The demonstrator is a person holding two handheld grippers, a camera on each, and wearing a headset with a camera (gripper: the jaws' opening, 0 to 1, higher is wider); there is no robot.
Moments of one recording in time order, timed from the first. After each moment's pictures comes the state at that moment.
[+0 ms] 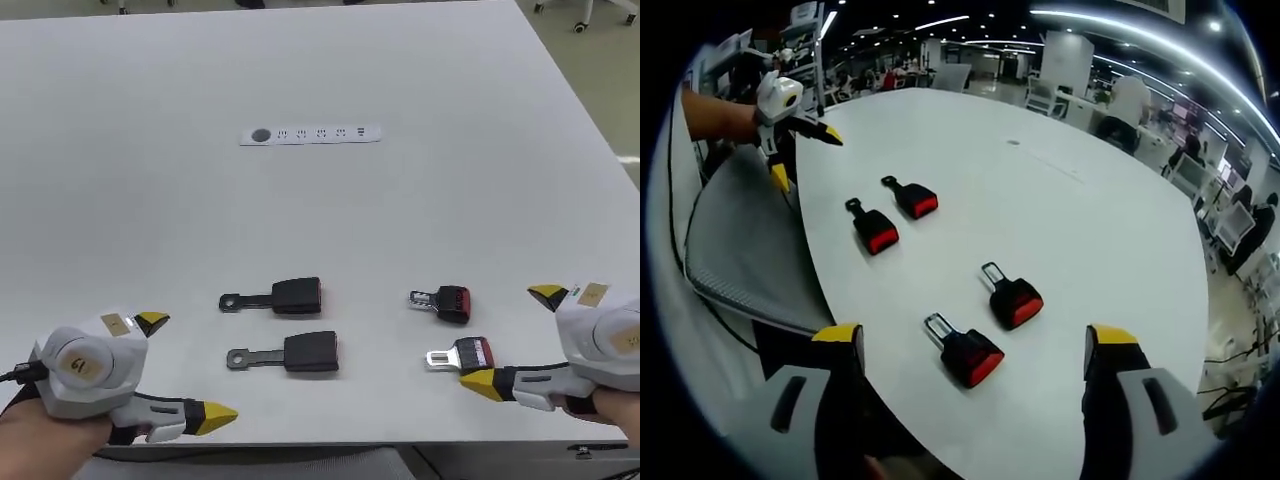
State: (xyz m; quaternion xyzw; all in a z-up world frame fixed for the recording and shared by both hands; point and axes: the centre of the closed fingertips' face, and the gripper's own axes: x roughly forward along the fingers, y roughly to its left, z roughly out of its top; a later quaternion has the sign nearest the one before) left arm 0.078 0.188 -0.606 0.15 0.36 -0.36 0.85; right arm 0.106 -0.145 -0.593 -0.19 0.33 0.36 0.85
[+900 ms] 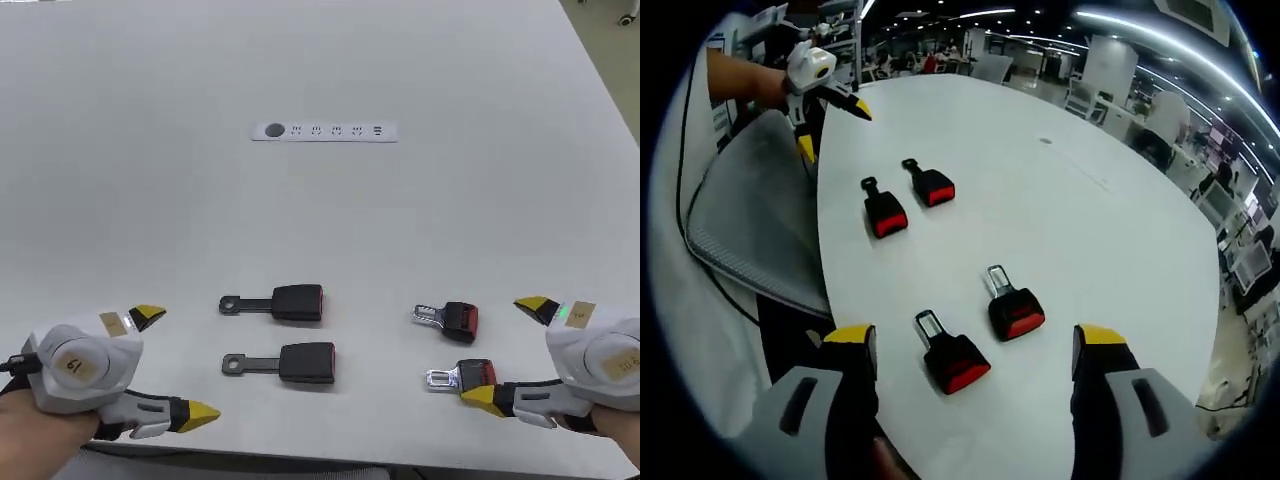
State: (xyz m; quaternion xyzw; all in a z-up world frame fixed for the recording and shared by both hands) left arm 0.086 0.195 -0.609 0.20 0.38 -0.36 0.83; right arm 0.124 -0.142 -0.608 -0.24 0.33 0.42 0.81
